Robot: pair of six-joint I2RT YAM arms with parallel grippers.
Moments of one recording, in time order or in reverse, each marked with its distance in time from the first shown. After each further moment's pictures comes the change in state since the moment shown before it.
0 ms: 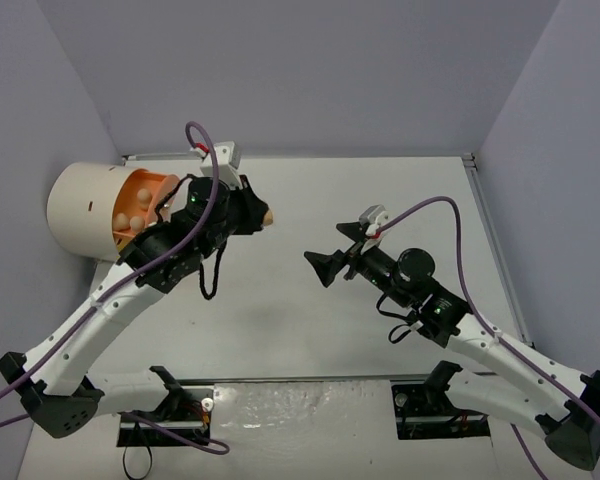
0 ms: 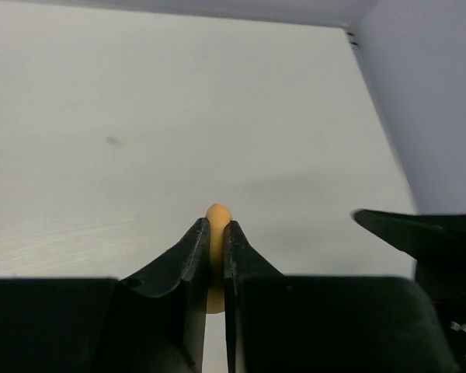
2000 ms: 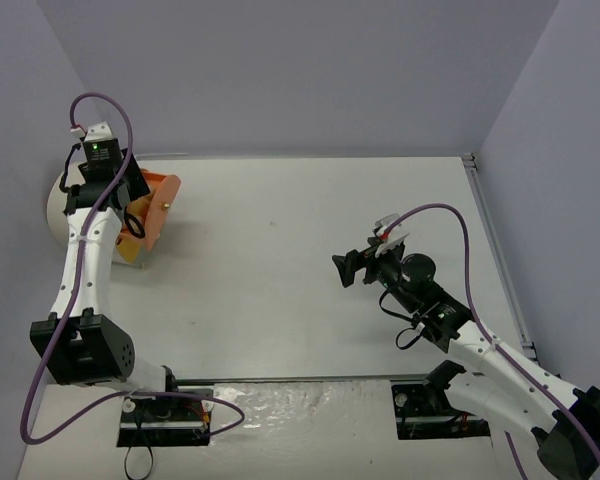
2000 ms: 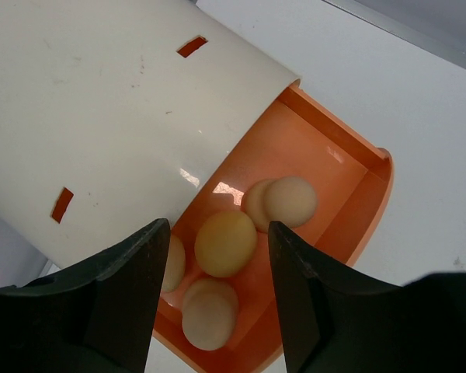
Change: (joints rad) left arm 0.858 0.259 0.061 -0.053 0.038 0.308; right arm -0.162 -0.060 -0.159 -0.093 0.090 0.015
